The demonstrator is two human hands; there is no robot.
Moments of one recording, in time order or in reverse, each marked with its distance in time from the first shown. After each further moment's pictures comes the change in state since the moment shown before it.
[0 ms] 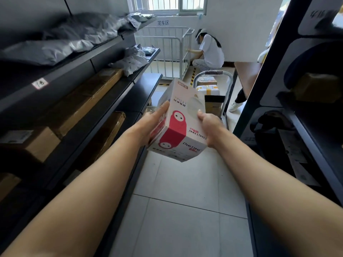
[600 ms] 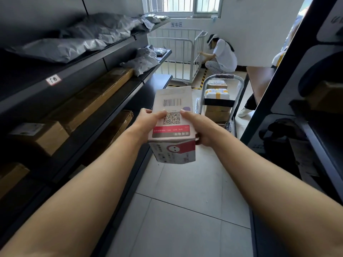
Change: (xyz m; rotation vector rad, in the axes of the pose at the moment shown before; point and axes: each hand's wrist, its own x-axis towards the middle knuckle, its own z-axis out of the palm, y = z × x) left_hand 0.007 0.004 -0.008 -0.133 0.319 0.004; right_hand 0.008 -0.009 0.029 -0.393 -0.188 0.053
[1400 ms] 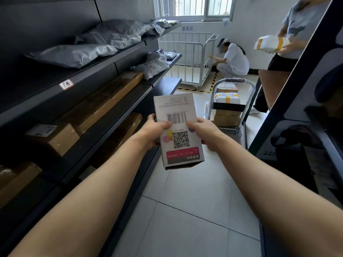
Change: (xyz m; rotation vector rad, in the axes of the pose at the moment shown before) left_hand 0.009 -0.009 -0.005 0.049 -0.016 0.005; right_hand 0.012 -0.002 -0.003 -0.120 0.018 -0.167
